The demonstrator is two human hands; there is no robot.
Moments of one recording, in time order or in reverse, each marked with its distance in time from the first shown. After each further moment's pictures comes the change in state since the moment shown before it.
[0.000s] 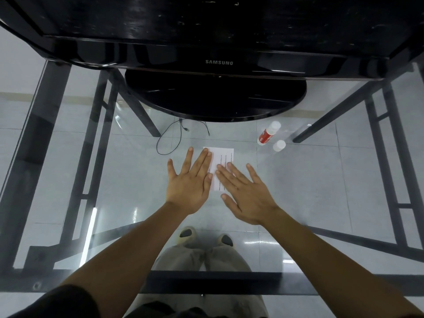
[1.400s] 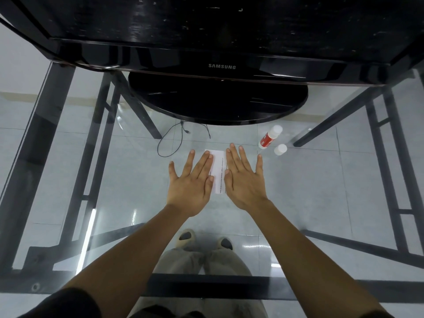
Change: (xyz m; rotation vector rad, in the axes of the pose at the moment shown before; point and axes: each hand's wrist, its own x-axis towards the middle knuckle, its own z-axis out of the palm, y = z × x) left_hand 0.000 0.001 0.000 -0.026 -0.007 -0.010; right_hand 0.039 -0.001 0.003 0.016 0.098 0.329
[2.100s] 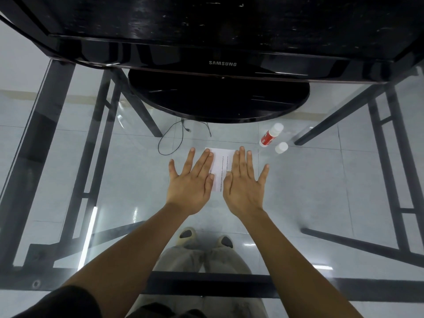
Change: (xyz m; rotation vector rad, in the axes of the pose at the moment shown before) left_hand 0.000 0.000 0.001 0.007 0.025 -0.001; right_hand -0.016 -0.020 0.005 0.075 0.042 0.217
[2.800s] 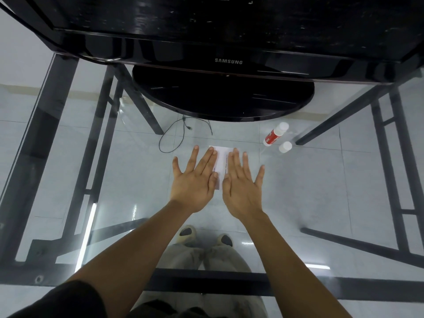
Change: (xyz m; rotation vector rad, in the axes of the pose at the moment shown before) left_hand 0.000 0.000 0.002 -0.014 0.016 0.008; right_hand -0.009 -0.008 -0.002 0.113 -0.049 -0.058
